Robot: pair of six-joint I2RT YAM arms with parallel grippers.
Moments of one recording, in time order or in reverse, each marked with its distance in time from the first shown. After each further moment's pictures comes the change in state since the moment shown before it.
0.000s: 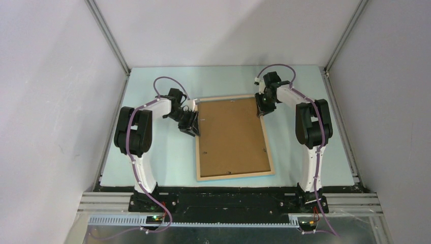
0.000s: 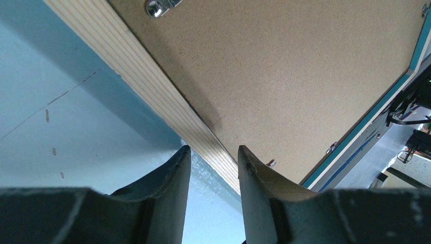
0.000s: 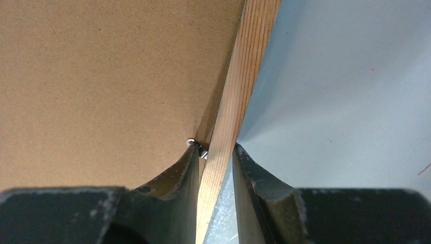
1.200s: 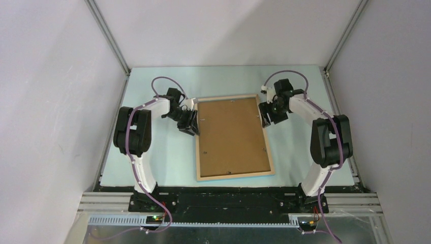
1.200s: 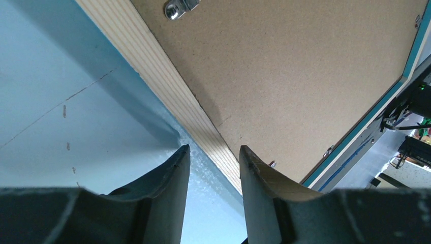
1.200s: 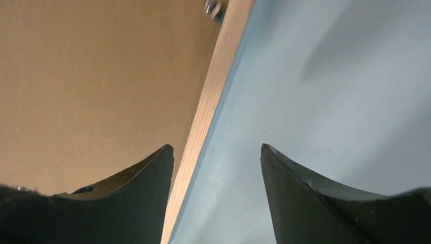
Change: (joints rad) left arm 0.020 0.000 0.000 0.008 0.004 -0.019; right arm -0.029 -0.307 -0.270 -0.044 -0.036 -0.107
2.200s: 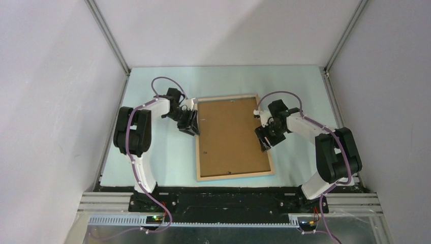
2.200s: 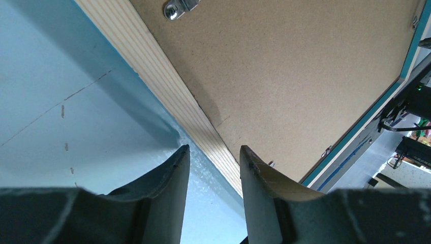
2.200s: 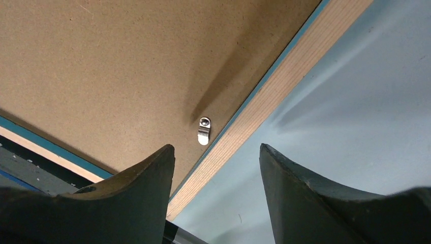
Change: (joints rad) left arm 0.002 0.000 0.000 0.001 0.004 -0.007; right arm 0.108 -0.211 -0.360 -0.013 -0.063 -0.110
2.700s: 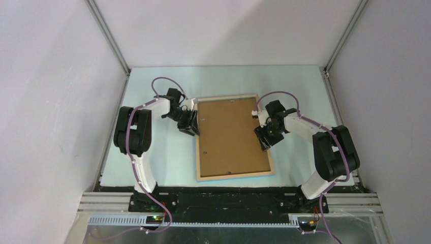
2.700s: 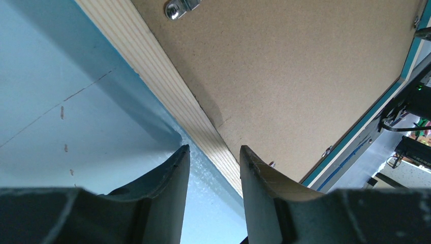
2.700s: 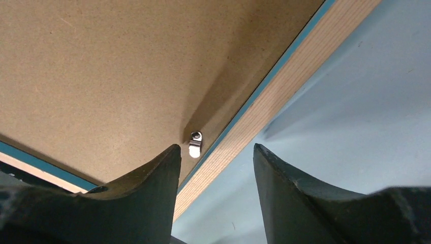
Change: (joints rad) left arm 0.000 0.005 0.000 0.000 0.001 0.000; right arm 0.028 0.027 0.000 0.039 0.053 0.008
